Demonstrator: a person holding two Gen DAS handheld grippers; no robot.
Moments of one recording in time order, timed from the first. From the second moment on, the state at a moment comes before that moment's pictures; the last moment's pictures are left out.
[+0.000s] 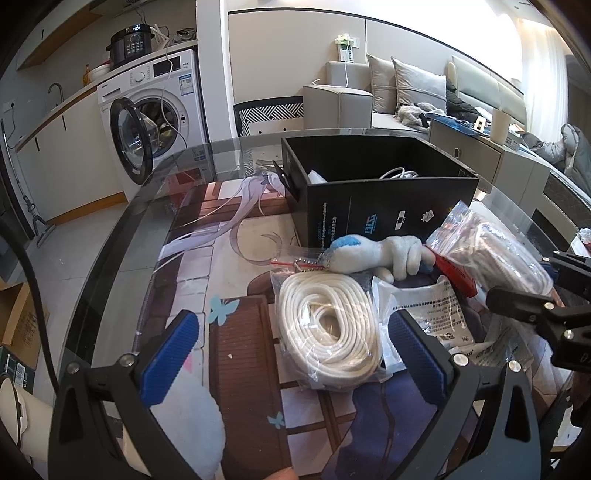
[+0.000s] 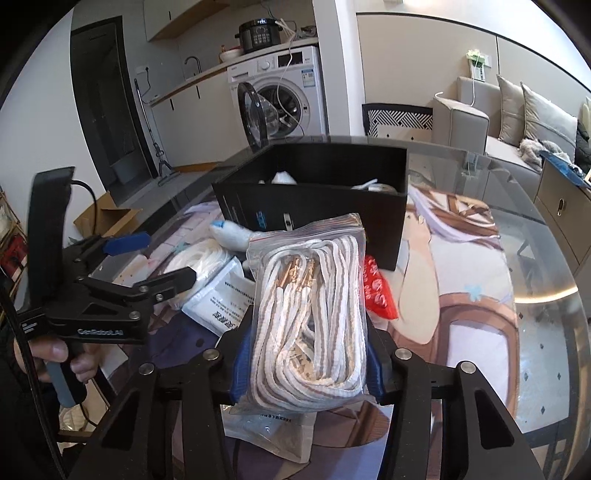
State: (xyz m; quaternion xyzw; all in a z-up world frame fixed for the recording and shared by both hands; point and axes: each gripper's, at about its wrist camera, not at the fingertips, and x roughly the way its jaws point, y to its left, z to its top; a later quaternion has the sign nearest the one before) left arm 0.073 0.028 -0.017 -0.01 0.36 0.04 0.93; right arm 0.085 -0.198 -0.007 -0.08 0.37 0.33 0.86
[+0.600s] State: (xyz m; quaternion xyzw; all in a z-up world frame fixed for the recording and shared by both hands) left arm 0.083 0.033 -0.026 -0.01 0.40 0.03 0.92; right arm 0.079 -0.204 0.001 -0.08 0.36 0.34 0.87
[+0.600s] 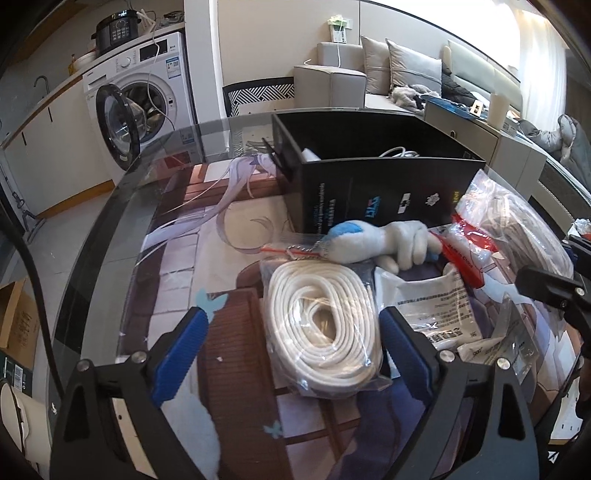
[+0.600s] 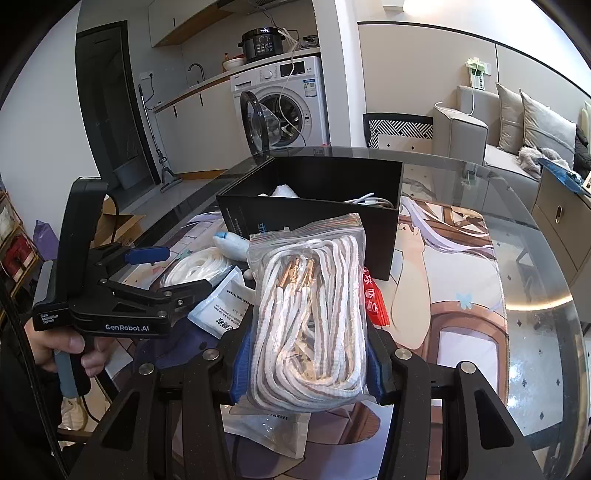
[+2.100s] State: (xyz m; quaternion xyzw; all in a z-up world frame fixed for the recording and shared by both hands) left arm 0.054 0.023 -0.001 -0.02 0.36 -0.03 0.93; right arm 0.074 -0.207 0.012 -0.08 0.34 0.33 0.88
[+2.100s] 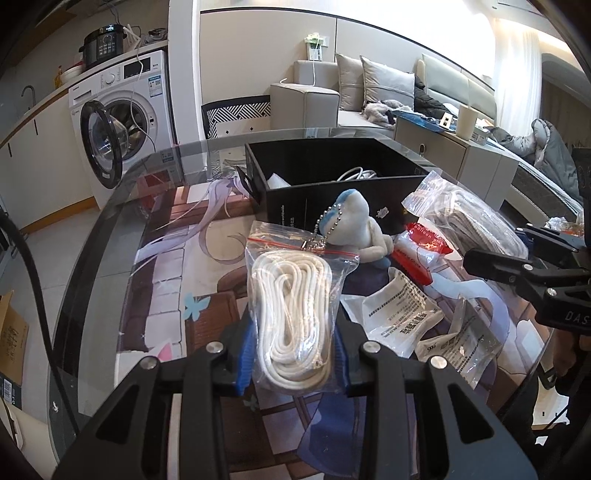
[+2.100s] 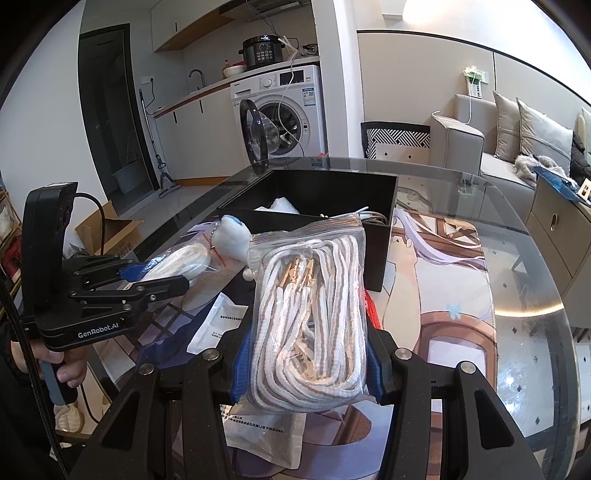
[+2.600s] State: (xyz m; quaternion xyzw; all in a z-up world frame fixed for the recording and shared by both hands) left arm 0.046 0.025 0.016 -0.02 0.34 -0.02 0.94; right arm 0.067 -0.208 0.024 -0.08 0.32 0.33 0.88
